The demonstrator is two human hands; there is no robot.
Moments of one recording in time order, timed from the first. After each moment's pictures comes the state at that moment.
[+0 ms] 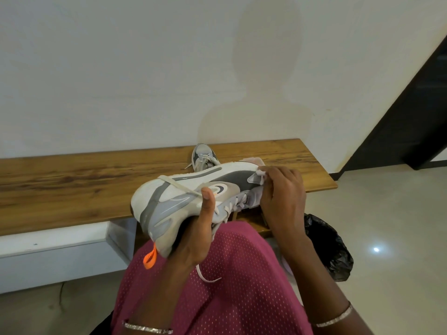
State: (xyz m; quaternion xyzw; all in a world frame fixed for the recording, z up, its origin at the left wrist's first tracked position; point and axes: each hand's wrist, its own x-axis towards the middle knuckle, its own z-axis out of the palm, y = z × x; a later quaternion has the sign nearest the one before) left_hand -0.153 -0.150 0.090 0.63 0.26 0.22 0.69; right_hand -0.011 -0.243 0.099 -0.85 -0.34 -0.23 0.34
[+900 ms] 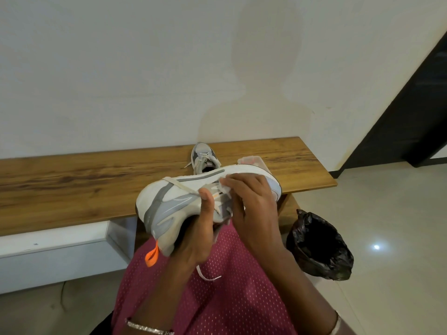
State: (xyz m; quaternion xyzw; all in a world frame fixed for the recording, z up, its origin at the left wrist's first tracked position) left_hand -0.150 -0.152 0.081 0.61 0.21 0.21 0.73; right_hand -0.052 -0.228 0.088 -0.78 -0.46 -0.20 0.38
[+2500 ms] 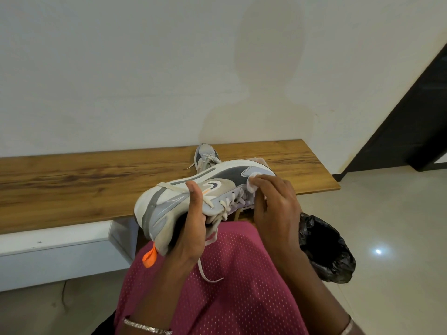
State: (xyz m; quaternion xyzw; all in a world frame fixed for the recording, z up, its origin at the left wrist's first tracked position) left_hand -0.153 -0.132 0.075 0.56 0.22 0.22 0.77; right_hand -0.036 -0.244 0.079 -0.80 -0.38 -0.27 0.37
